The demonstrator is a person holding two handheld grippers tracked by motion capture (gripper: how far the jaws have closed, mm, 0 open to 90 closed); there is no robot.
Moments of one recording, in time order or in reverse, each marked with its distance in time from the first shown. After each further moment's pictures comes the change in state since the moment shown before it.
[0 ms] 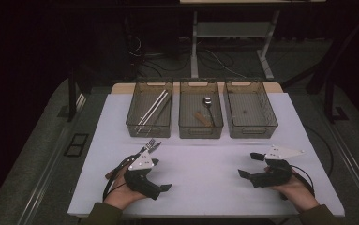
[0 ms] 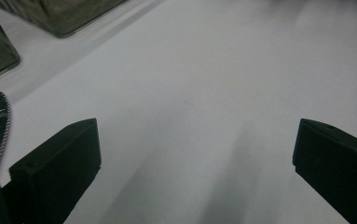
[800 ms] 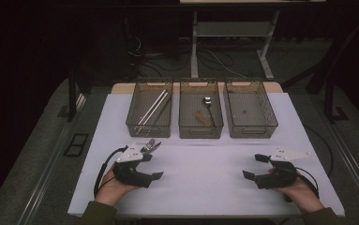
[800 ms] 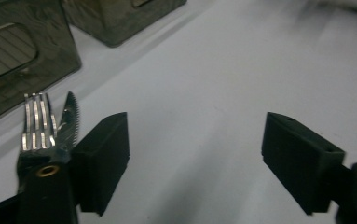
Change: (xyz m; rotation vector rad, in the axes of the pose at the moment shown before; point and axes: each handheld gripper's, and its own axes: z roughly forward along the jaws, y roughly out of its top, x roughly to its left) left arm 0.018 0.010 -0.035 -0.018 0.073 -0.057; right arm -0.006 -0.008 -0.006 -0.005 -0.004 0.029
